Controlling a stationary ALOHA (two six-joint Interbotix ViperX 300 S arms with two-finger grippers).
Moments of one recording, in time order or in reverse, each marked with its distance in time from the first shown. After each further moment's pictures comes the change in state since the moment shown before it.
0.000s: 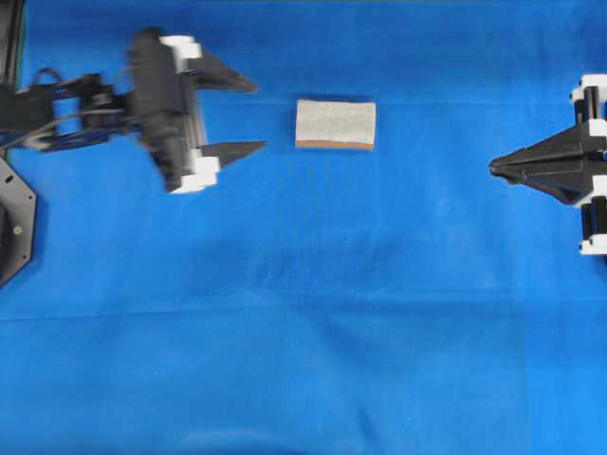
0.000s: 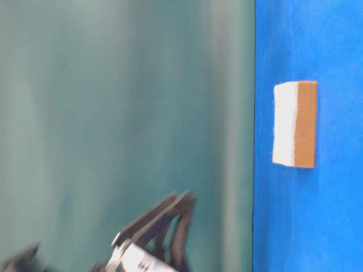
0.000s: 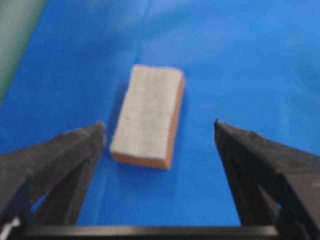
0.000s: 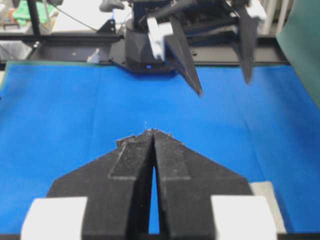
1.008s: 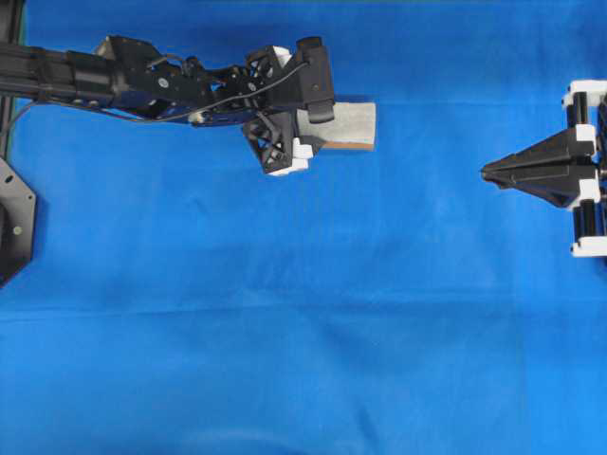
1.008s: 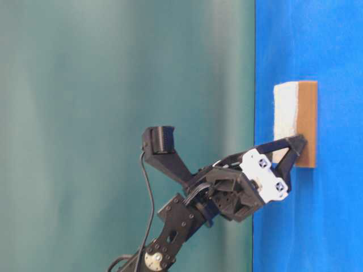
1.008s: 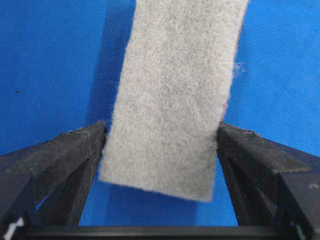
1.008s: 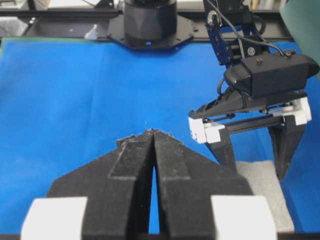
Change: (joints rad) left arm 0.077 0.532 -0.342 0.003 0.155 0.003; right arm -0.002 0.029 -0.002 0.002 0.034 0.002
